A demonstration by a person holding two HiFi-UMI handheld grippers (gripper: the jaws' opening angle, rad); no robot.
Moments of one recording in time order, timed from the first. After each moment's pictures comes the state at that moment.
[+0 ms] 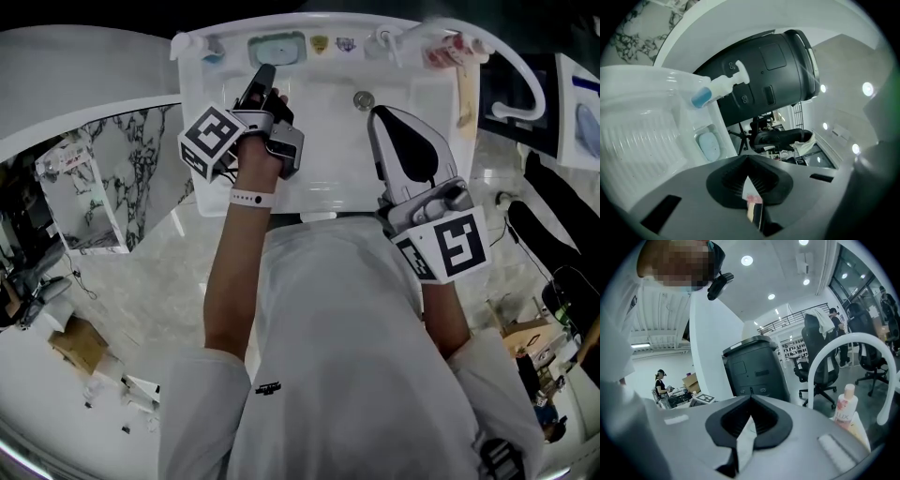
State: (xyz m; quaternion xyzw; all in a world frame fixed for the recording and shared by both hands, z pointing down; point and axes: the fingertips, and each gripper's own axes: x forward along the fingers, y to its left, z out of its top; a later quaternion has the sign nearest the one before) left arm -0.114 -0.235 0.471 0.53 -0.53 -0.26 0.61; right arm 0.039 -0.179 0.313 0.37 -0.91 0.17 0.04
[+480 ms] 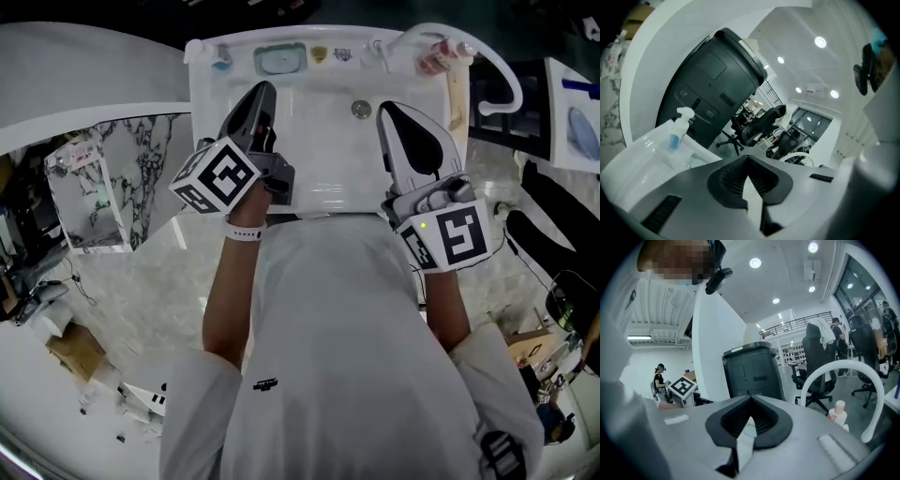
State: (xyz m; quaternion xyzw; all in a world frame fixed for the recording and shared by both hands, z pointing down) left arm -0.103 -0.200 0.379 0.69 -0.56 -0.10 0.43; right arm 0.056 -0.179 0.284 0.38 -0.91 0.13 0.05
